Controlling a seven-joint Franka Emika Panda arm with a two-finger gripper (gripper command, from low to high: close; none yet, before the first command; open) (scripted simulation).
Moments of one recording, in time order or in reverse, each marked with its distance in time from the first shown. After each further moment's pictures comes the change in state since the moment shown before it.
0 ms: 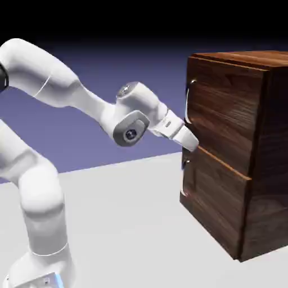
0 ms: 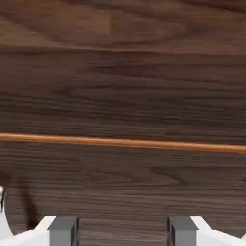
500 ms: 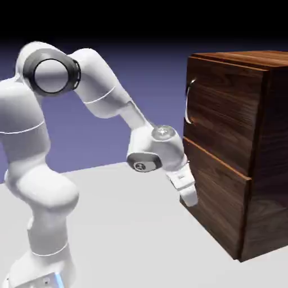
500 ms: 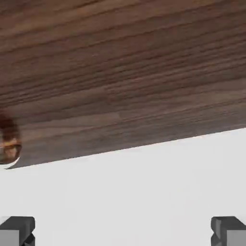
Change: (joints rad) arm 0.523 0.455 -0.463 0.098 0.652 -0.035 -0.363
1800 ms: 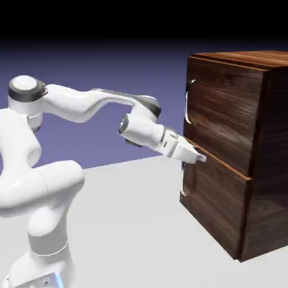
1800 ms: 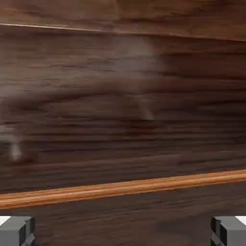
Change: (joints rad) arm 1.357 1.183 -1.205 0.255 1.696 -0.091 -0.943
